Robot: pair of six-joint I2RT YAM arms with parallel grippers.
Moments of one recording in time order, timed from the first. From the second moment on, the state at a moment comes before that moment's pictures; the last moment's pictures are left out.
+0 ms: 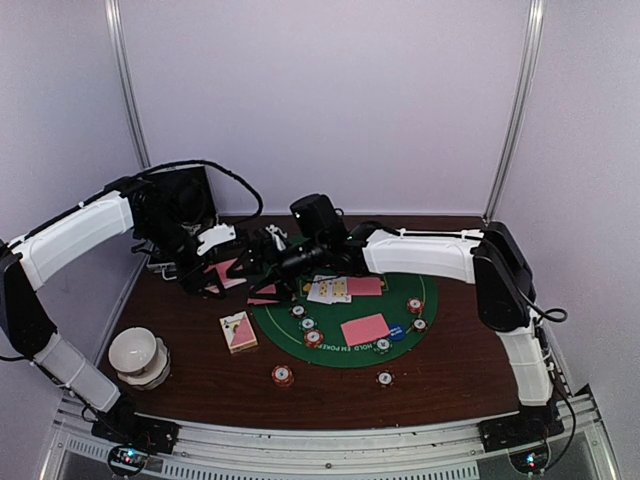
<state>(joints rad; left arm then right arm) -0.46 1.50 1.38 -1.12 0.34 0.70 0.92 2.22 1.85 -0.07 -0.79 1.07</state>
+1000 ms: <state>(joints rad) -0.46 1.50 1.39 -1.13 0.36 0.68 0.92 2.31 1.85 0.21 -0.75 1.26</state>
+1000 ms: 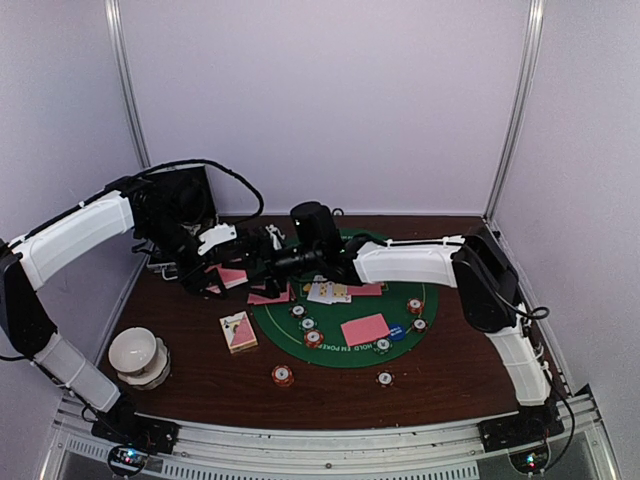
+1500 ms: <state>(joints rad) -0.46 1.50 1.39 -1.13 0.35 0.68 0.88 2.27 1.80 0.16 -0.80 1.20</state>
